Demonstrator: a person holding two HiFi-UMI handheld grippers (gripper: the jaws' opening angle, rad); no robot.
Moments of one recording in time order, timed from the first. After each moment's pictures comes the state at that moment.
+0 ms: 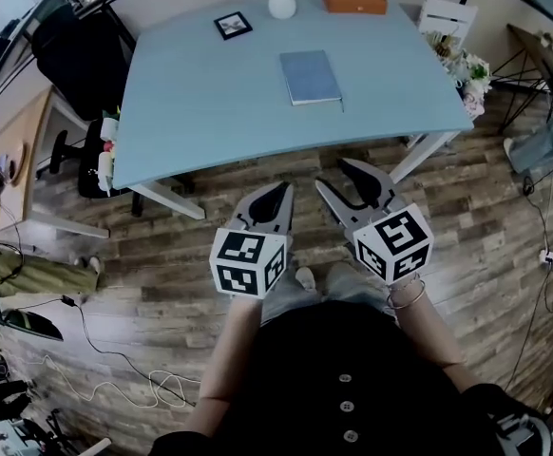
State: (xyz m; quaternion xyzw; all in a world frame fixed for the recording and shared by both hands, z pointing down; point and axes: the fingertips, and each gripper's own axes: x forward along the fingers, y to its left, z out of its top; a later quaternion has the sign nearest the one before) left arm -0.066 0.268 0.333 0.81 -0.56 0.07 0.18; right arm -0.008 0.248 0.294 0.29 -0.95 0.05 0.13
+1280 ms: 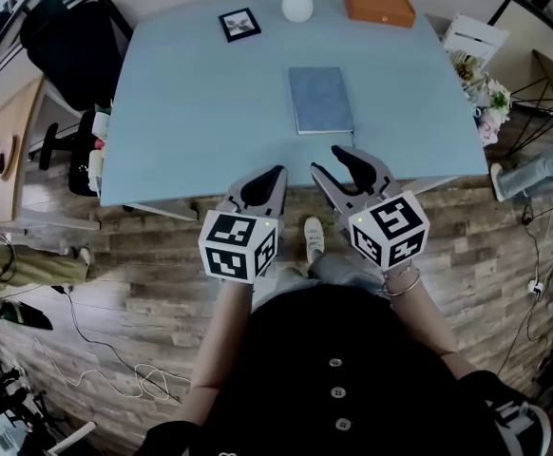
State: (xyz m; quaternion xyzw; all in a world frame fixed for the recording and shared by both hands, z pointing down) left arm -0.106 0.130 0.341 0.79 -0.58 0.07 0.20; right arm -0.048 0.106 0.311 0.25 -0.96 0.06 0.15
